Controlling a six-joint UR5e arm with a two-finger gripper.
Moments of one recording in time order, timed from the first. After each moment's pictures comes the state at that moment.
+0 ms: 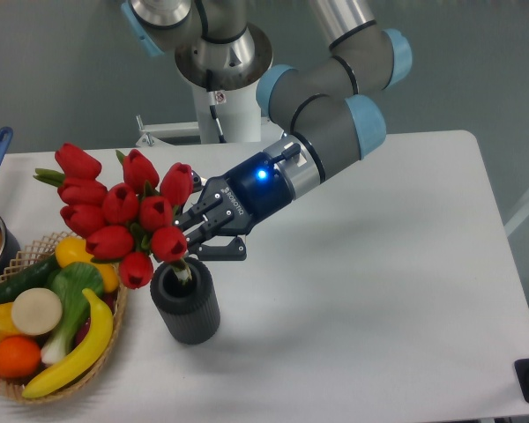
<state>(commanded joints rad) 2.55 -1.90 -1.76 -0.78 0.09 1.16</state>
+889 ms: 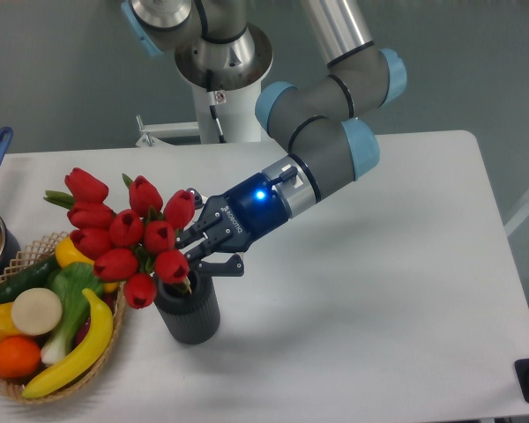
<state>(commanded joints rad) 2.55 -1.93 -1.80 -0.78 0.08 1.22</state>
